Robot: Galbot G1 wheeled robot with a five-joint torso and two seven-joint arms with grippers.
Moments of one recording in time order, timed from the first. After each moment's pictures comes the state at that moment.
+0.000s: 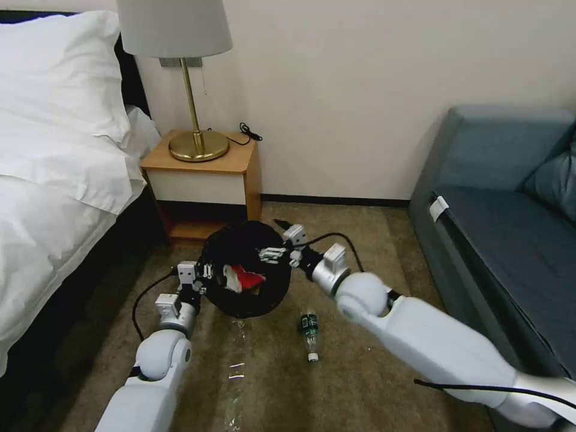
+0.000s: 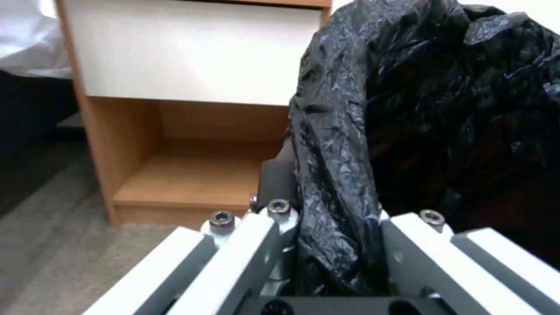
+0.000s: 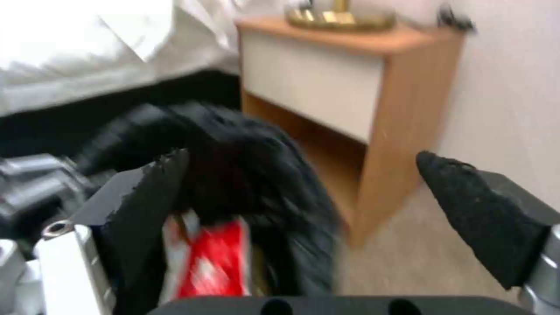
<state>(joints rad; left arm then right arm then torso) 1.22 -1.27 -0.49 -1.68 -0.32 -0.02 0.02 -0.54 0.93 -0.39 1.72 0.82 -0.16 0.04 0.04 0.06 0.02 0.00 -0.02</state>
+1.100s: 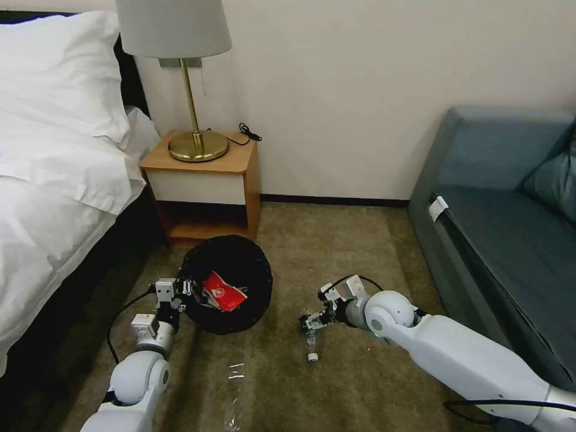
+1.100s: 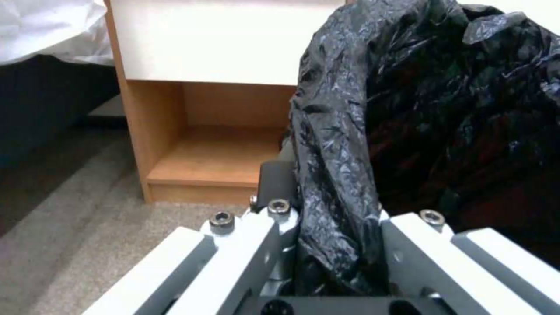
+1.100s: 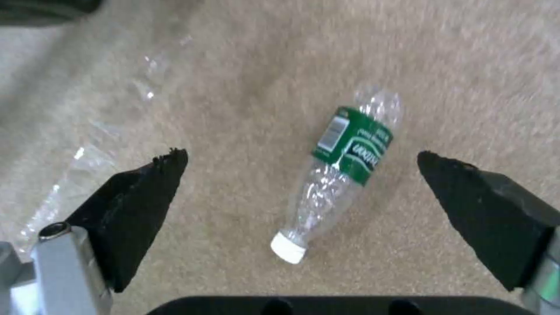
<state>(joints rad) 1.34 -1.25 -0.54 -1.72 -0.31 -0.06 0.04 -0.60 0.90 -0.49 1.51 0.97 -0.66 0.02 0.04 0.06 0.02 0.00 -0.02</state>
